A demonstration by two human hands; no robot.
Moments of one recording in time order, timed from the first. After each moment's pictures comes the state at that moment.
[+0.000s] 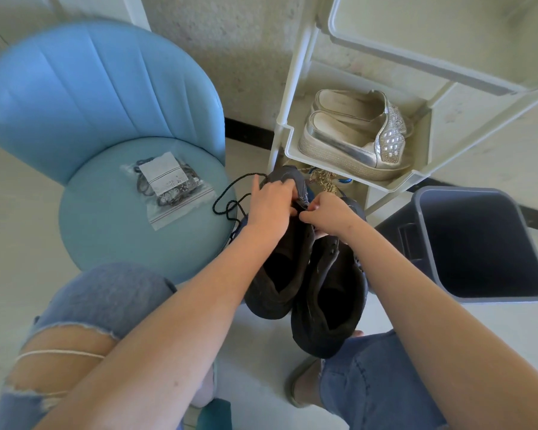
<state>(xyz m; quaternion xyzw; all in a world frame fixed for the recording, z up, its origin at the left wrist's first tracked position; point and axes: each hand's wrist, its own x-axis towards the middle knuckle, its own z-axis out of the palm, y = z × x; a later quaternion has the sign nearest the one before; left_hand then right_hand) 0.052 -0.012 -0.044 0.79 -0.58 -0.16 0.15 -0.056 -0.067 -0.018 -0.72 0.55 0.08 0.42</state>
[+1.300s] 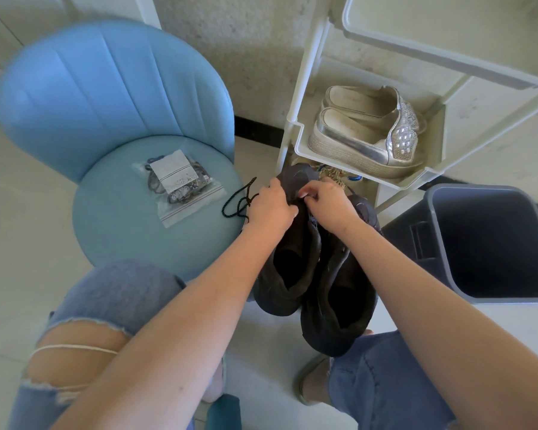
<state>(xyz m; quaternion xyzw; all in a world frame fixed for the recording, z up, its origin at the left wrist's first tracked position) 0.059 -0.001 -0.031 0.84 -0.42 -0.32 0.14 -0.043 -0.072 -0.040 -0.82 0.48 -0.01 0.30</state>
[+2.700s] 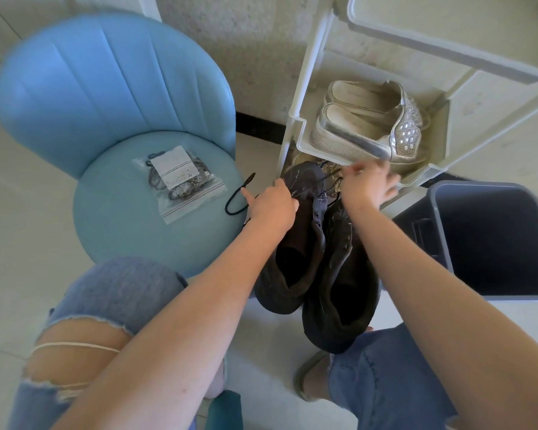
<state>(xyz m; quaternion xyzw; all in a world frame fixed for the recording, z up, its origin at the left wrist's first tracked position) 0.057 -0.002 -0.031 0.84 -0.44 -0.31 0.06 -0.051 -0.091 -0.032 -0.63 0.72 -0.19 0.23</state>
